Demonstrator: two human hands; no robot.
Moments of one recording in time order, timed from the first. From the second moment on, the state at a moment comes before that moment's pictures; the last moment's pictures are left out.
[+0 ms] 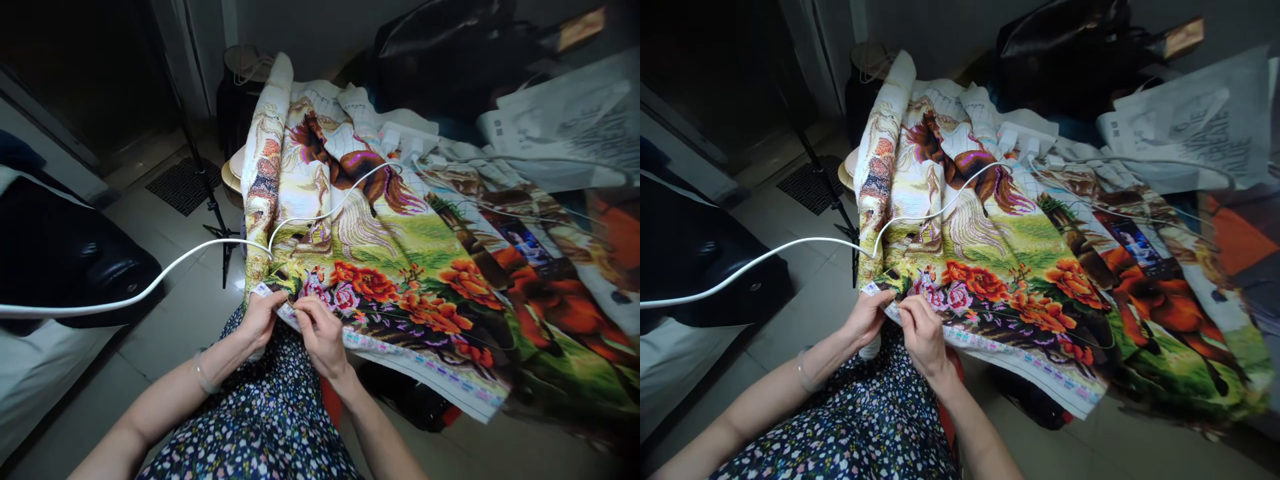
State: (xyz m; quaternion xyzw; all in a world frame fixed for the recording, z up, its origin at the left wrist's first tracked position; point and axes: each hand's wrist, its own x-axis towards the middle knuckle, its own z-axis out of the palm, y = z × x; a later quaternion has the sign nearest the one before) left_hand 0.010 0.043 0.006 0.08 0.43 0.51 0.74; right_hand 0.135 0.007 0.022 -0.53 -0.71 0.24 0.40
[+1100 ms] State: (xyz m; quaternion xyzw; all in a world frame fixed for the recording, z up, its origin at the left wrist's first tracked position) left_hand 0.012 0.038 0.001 0.09 0.43 0.52 0.73; right_hand 0.133 0.022 0.029 -0.63 -0.71 0.18 0.26
